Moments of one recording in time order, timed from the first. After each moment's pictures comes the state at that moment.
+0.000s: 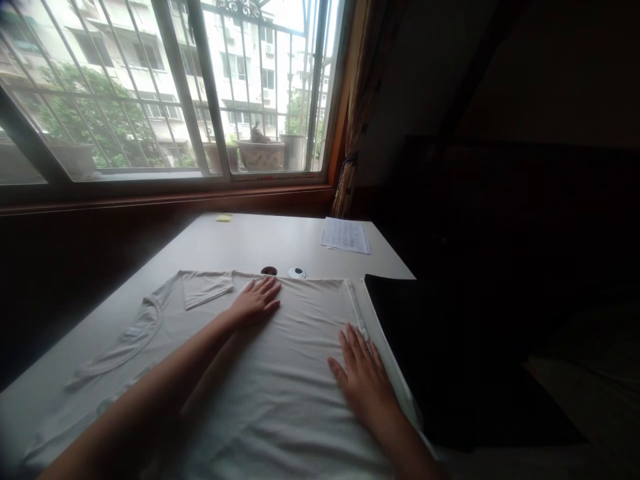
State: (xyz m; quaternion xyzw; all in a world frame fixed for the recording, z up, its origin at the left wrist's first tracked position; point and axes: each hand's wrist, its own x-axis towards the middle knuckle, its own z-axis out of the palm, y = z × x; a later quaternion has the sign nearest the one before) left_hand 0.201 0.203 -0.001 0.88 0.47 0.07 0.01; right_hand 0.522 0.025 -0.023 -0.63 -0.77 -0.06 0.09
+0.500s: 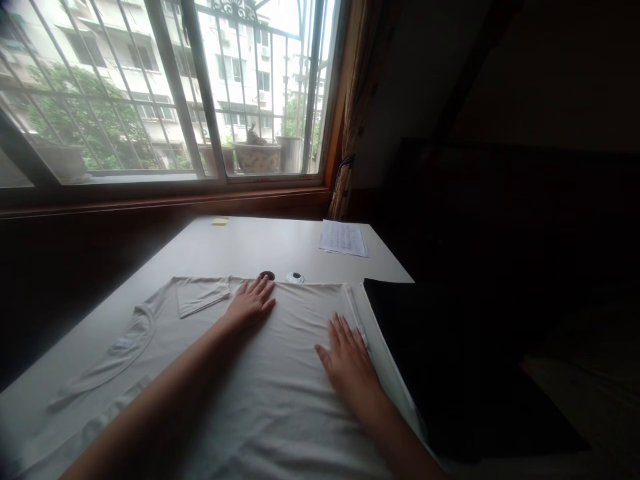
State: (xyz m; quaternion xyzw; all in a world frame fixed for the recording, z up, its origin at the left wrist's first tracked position) left_hand 0.203 0.217 -0.005 0.84 0.53 0.09 0.00; right_hand 0.490 0.064 0.004 -0.64 -0.77 -0.01 0.08
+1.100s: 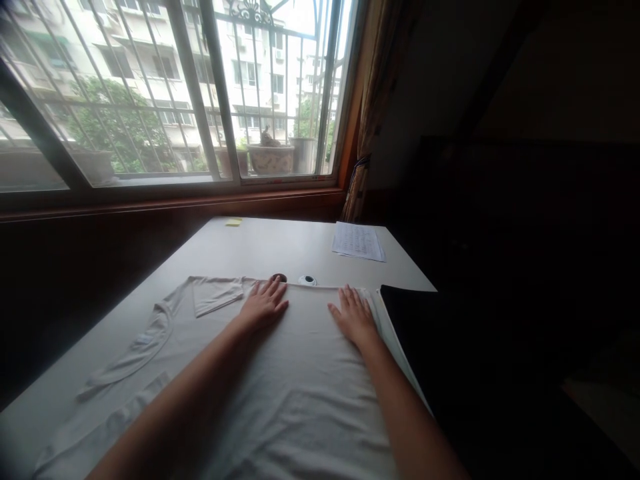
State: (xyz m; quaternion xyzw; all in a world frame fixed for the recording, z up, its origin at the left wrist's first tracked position) left_hand 0.204 0.223 -0.002 0.84 0.54 0.09 0.01; right_hand 0.501 0.197 -0.007 -0.70 -0.71 0.05 0.04
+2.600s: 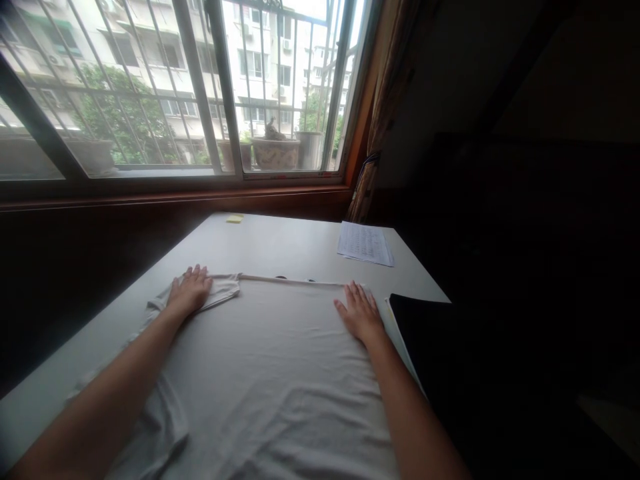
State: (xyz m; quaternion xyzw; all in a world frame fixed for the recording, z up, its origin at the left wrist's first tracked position) left_hand 0.013 0.264 -0.014 0.62 0.79 0.05 -0.02; right_hand 0.516 0.237 -0.014 -0.69 -0.72 0.01 0.03
